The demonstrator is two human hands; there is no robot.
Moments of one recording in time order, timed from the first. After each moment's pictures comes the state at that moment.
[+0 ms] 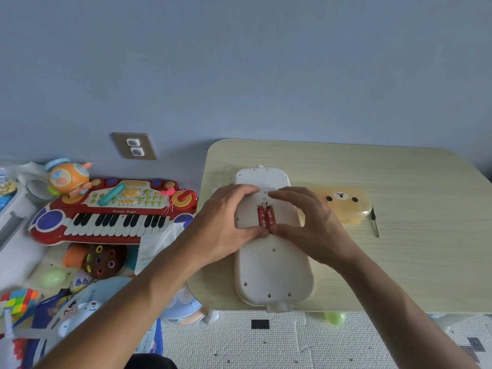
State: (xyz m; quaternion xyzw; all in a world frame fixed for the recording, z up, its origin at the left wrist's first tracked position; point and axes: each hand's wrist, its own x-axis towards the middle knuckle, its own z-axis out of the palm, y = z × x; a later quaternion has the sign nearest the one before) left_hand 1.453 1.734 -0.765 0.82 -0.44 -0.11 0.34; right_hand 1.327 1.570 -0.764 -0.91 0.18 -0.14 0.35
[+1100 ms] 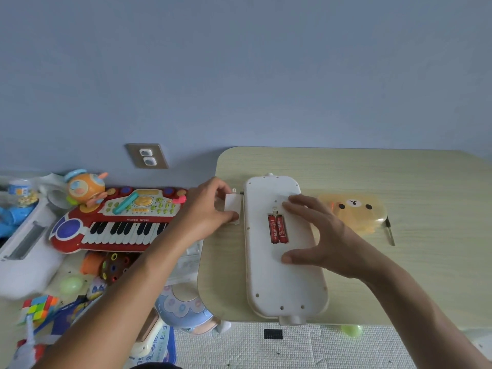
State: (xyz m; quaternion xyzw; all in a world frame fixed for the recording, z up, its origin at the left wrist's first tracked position) left_hand 1.516 1.738 -0.778 0.88 -0.30 -0.14 0.34; right_hand 1.318 1.551 -0.772 -0.90 0.13 -0.02 0.40
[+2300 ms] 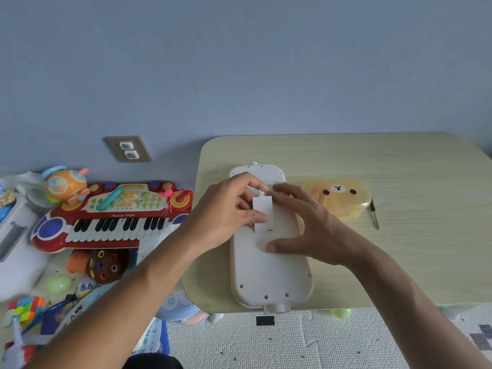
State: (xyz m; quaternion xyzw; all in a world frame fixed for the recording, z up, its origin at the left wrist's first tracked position) left_hand 1.457 1.712 -0.747 0.77 -0.41 -0.23 0.43; right_hand 1.317 1.549 -0.778 -0.90 0.10 -0.04 0.42
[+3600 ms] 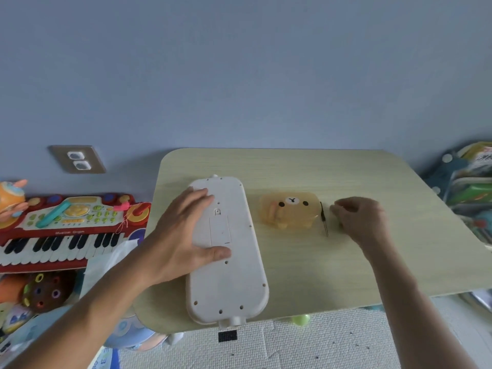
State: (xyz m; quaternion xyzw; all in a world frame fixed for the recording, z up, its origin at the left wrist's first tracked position) left_hand 1.456 1.724 -0.772 0.82 -0.49 -0.13 0.27; right_hand 1.250 1.441 -0.773 -0.75 0.54 -0.21 0.31
